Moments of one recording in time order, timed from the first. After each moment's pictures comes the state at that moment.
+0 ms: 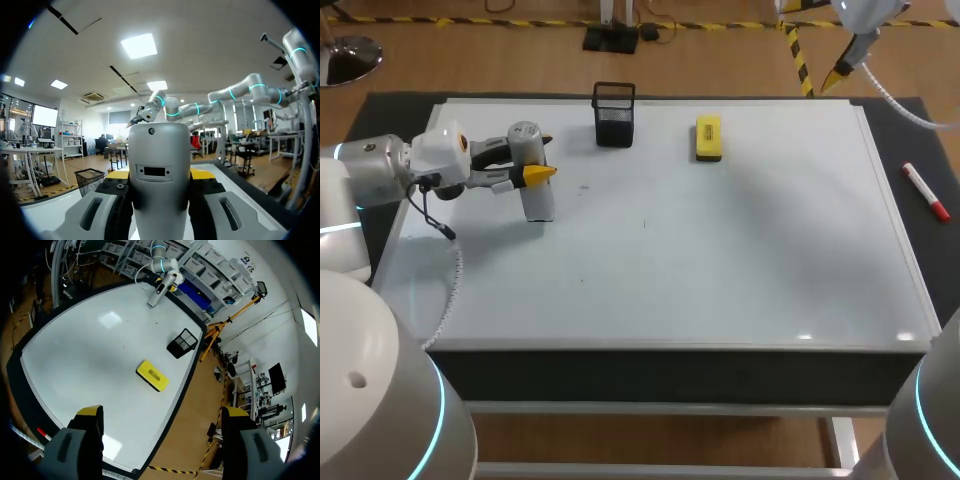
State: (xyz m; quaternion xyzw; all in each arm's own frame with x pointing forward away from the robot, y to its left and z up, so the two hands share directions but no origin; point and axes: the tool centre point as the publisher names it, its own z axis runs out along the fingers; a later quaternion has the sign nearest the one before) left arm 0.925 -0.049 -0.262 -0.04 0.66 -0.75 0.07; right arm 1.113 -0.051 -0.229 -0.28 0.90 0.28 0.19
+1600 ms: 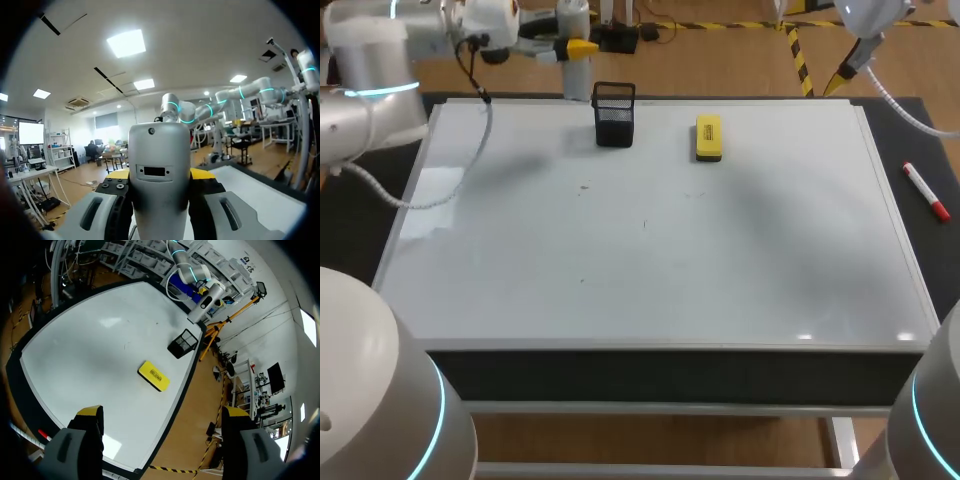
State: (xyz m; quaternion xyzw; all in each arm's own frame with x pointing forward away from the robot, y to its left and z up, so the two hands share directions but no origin) left arm 1.101 -0.125 -0.153 0.05 0.67 -0.74 0.06; right arm 1.107 -0.053 -0.229 -0.28 0.90 0.28 0.20
